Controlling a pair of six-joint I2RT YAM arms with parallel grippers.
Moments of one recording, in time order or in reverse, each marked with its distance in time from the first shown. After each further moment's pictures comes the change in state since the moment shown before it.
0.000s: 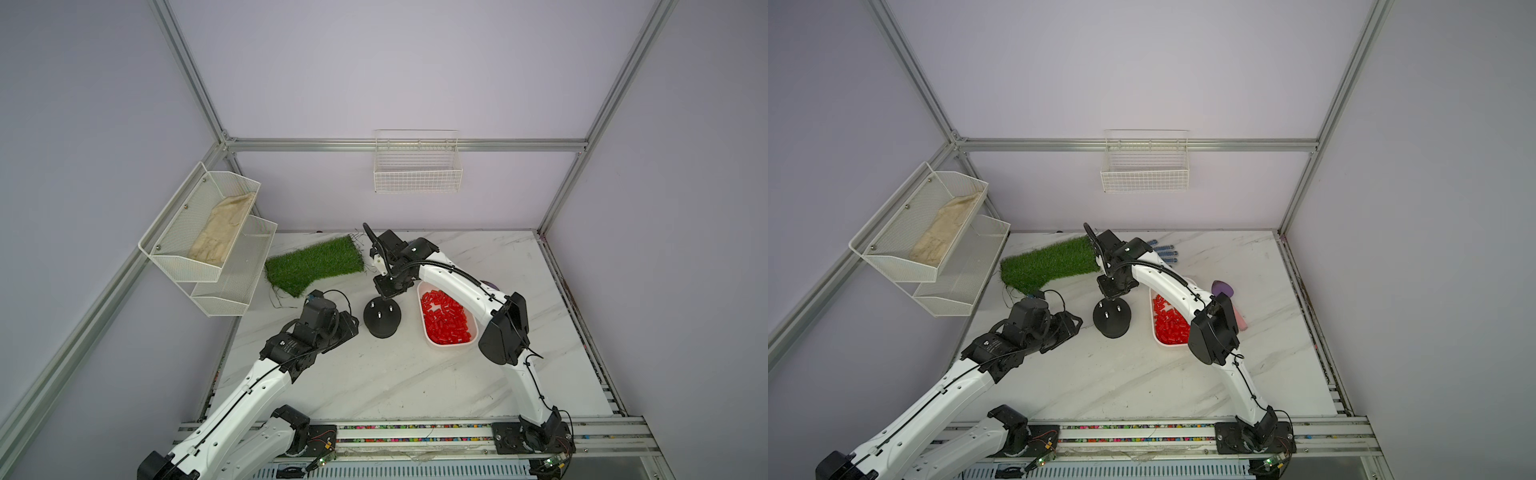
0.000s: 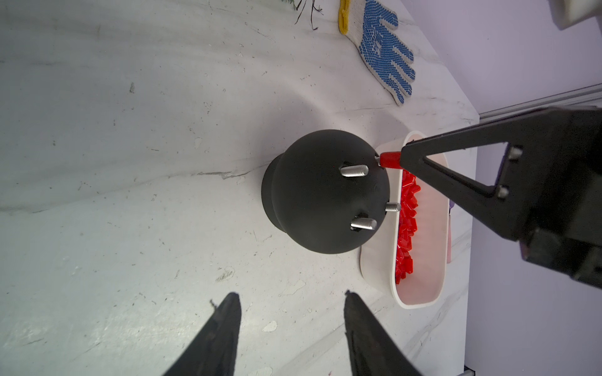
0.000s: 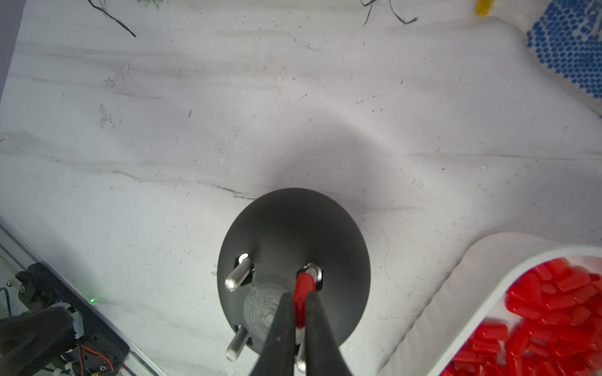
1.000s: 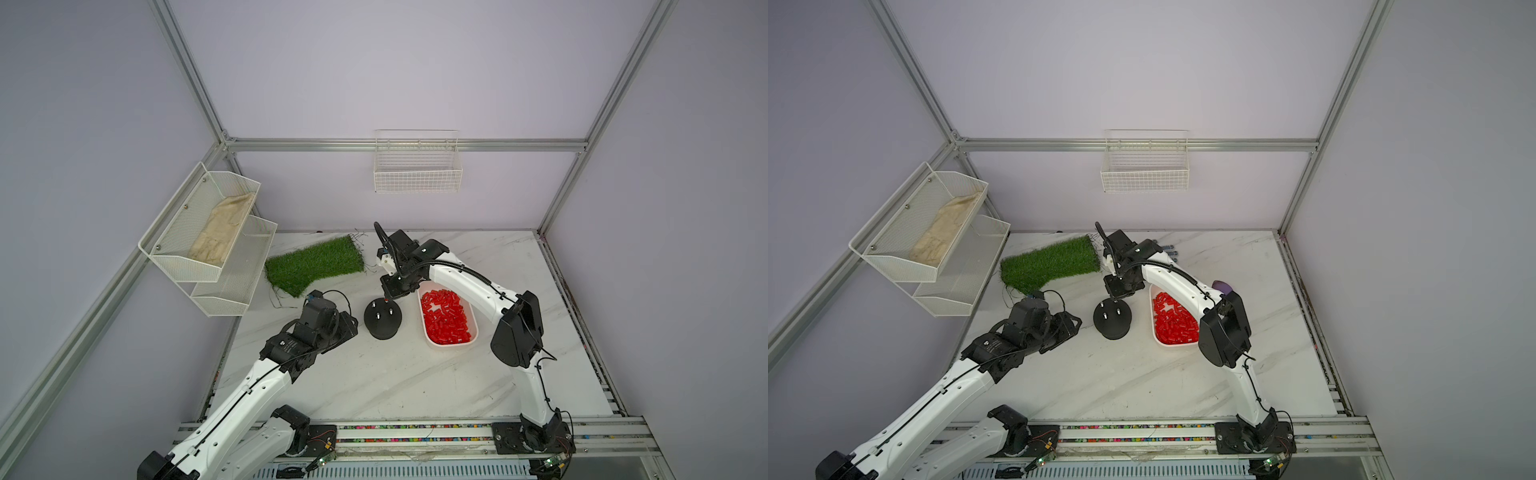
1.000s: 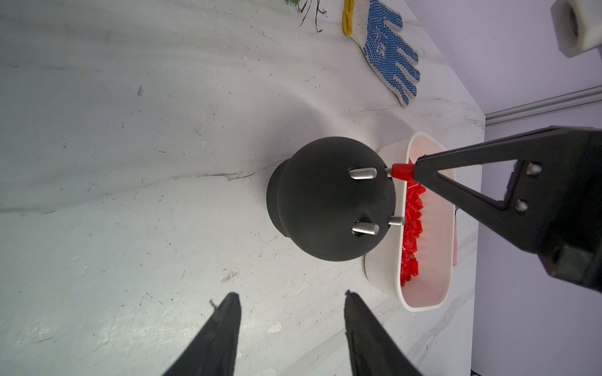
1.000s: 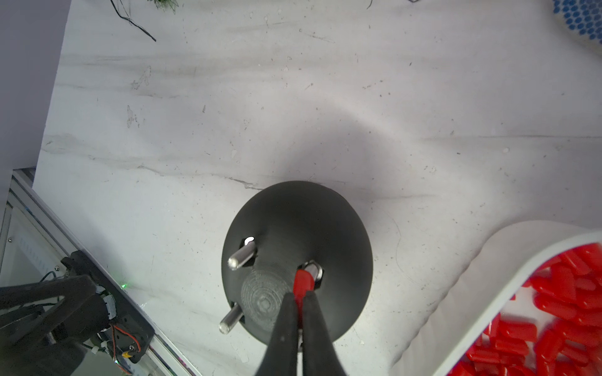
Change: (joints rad) left arm 0.000 0.000 0.000 -0.008 -0.011 0.004; right arm -0.040 -0.098 -0.176 0.100 -0.098 0.020
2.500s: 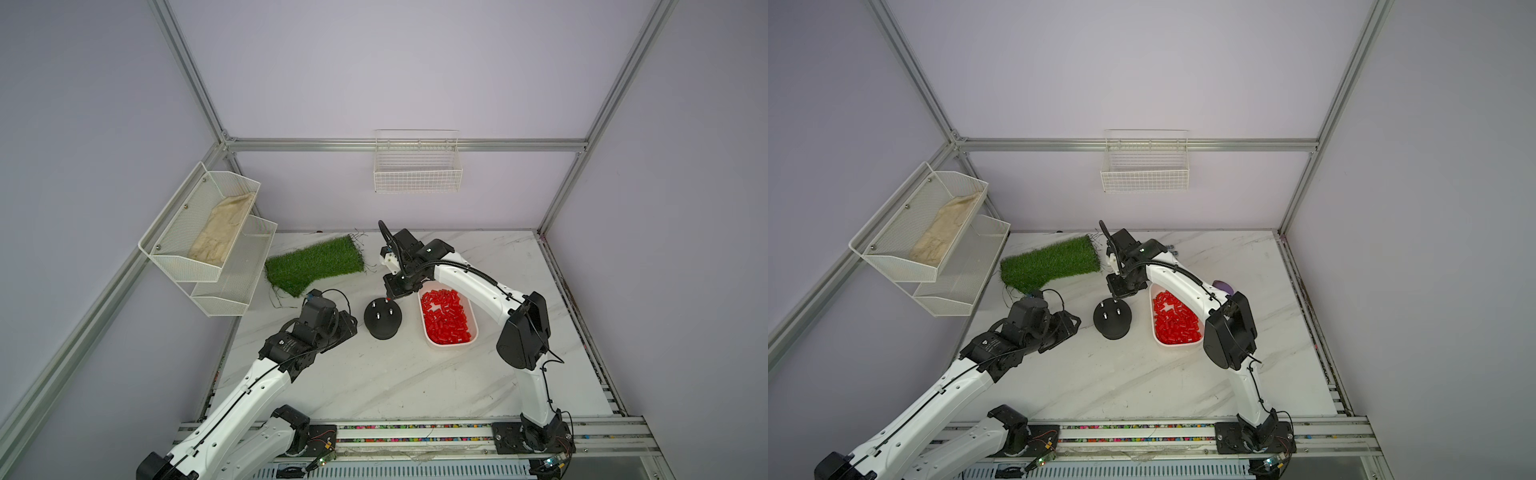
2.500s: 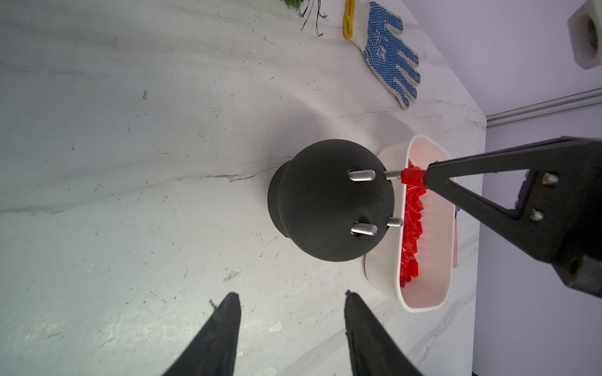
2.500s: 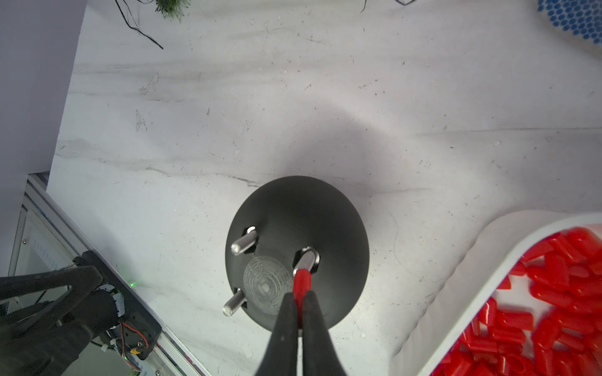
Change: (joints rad) left arm 0.000 0.000 0.017 -0.021 -0.010 0.004; right arm -0.013 -0.053 -0.060 0.034 -0.014 0.019
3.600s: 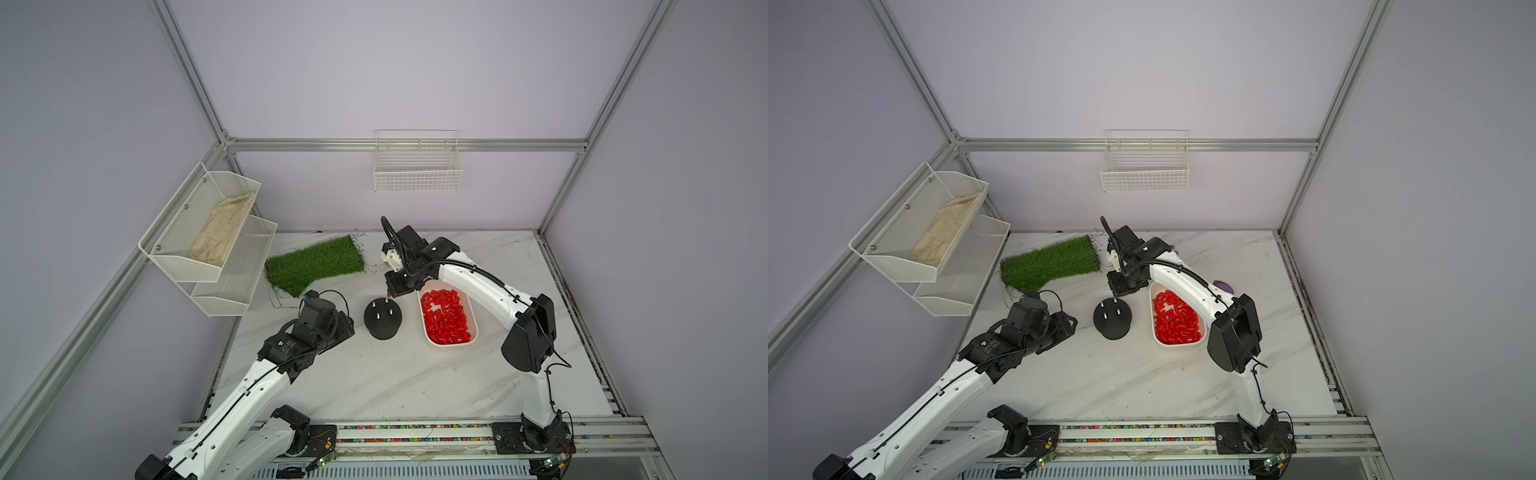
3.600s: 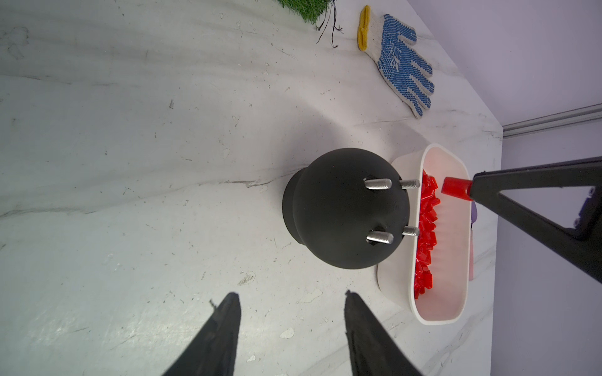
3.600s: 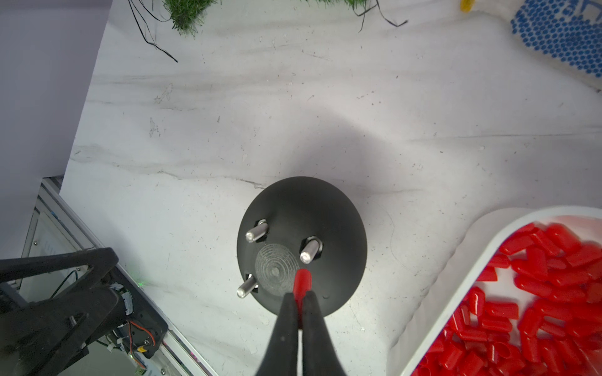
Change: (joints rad) left arm 0.000 -0.010 0.000 -0.027 -0.050 0.001; right arm 0.000 -0.035 0.000 -0.016 0.010 -0.001
